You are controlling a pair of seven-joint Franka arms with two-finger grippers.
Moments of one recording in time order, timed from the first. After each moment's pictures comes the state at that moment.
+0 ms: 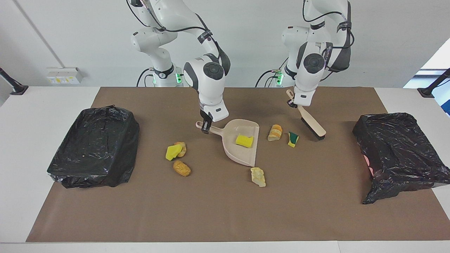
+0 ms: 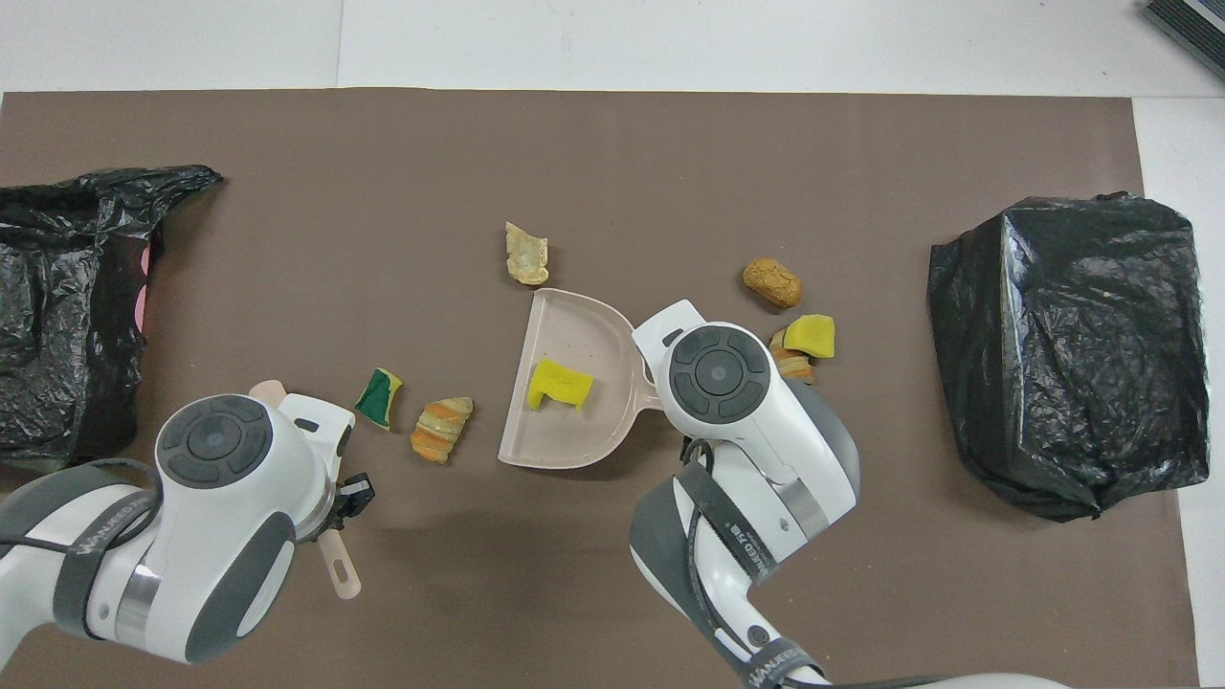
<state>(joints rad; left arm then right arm) -0.33 -0.21 -0.04 -2.44 0.08 1.94 -0.81 0.61 0.22 -0.08 -1.97 -0.10 2.13 -0.73</state>
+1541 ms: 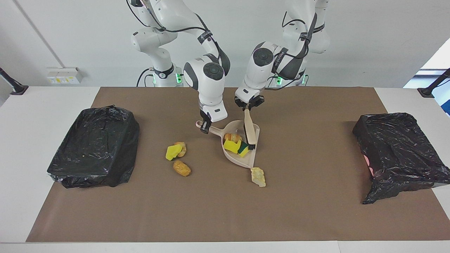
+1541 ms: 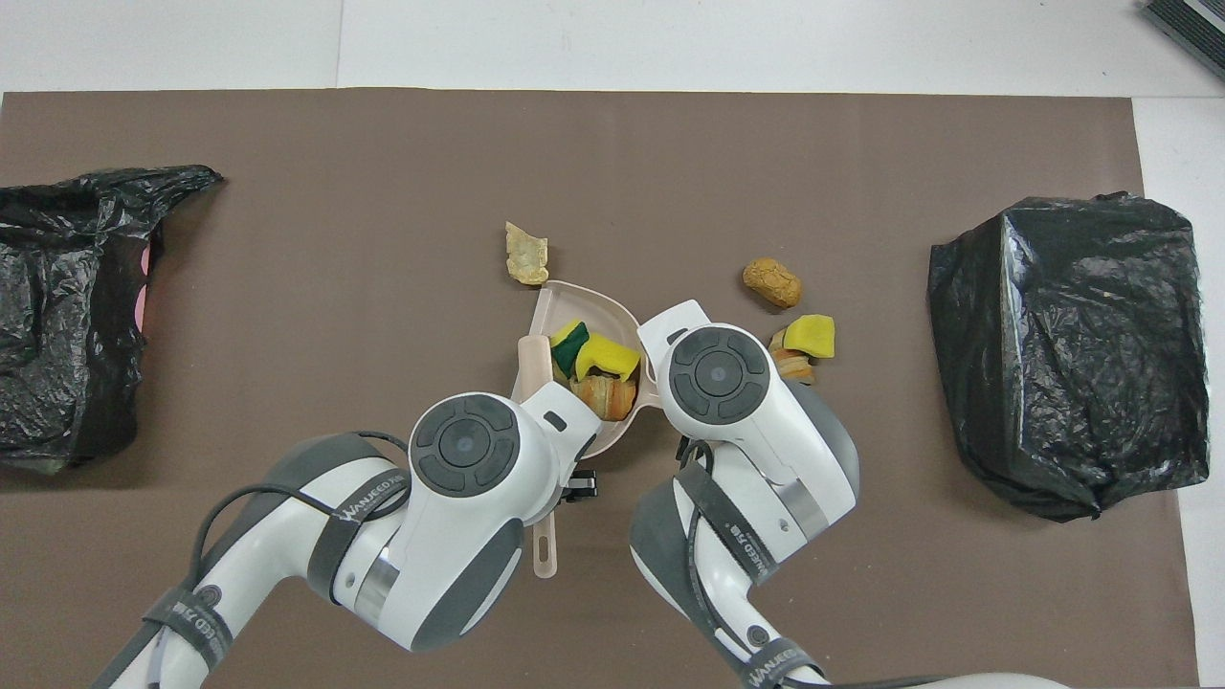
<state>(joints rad) -0.65 0.04 -0.04 -2.13 -0.15 2.08 -0.59 0.61 0.22 -0.08 -1.98 -0.10 2.13 -0.63</state>
